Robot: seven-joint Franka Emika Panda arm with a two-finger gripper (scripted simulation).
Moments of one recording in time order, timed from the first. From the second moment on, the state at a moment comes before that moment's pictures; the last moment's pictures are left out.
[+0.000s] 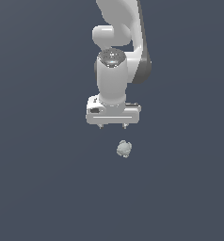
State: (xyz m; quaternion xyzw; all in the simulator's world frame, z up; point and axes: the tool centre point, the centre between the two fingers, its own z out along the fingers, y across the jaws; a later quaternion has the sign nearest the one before) arm -0.001 0.003 0.183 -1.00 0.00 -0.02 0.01
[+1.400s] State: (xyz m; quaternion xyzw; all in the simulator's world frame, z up) arm 0.010 0.033 0.160 -1.00 0.04 -0.01 0.02
